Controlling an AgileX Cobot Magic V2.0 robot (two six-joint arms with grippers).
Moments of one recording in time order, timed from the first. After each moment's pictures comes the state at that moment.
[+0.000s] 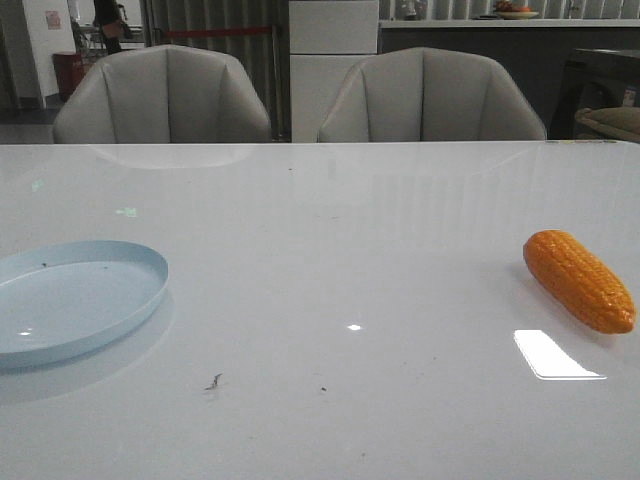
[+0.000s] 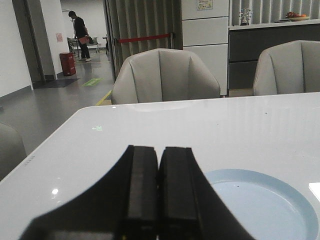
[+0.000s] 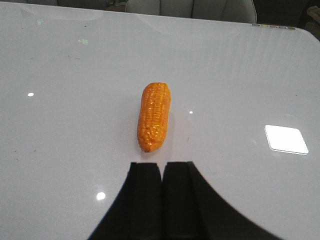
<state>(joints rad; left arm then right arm) 0.00 0.00 0.01 -0.01 0.04 0.05 0.10 -0.01 0.03 0.07 0.26 -0.05</state>
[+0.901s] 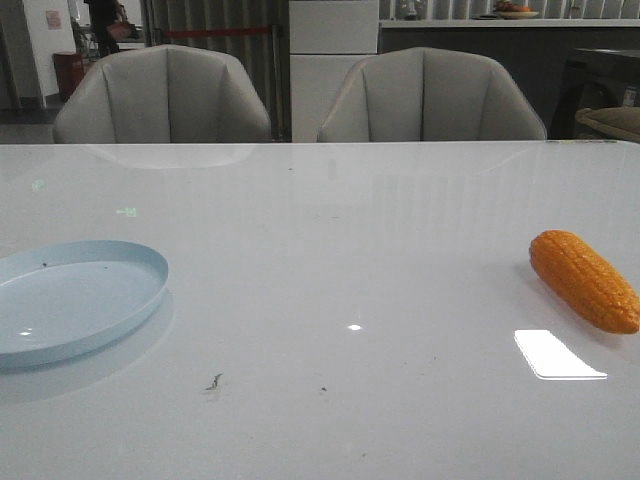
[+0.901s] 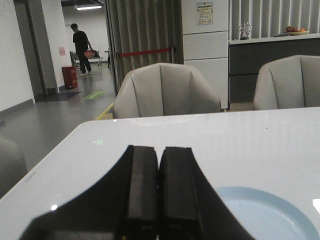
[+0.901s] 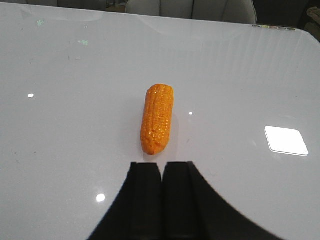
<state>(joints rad) 0.00 0.00 0.01 -0.01 -0.03 0.05 0.10 -0.01 0.03 0.07 0.25 -0.05</state>
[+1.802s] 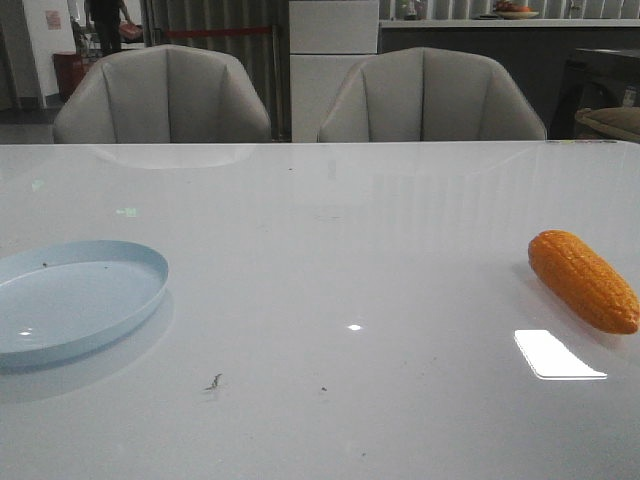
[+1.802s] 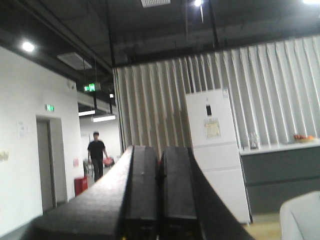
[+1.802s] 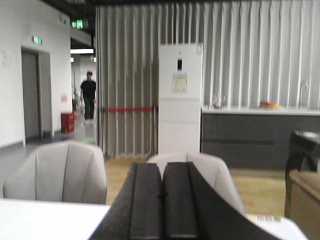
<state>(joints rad) 0.00 0.47 -0.66 0.05 -0.19 0.05 0.10 0.49 -0.60 0.12 -0.09 -0.05</state>
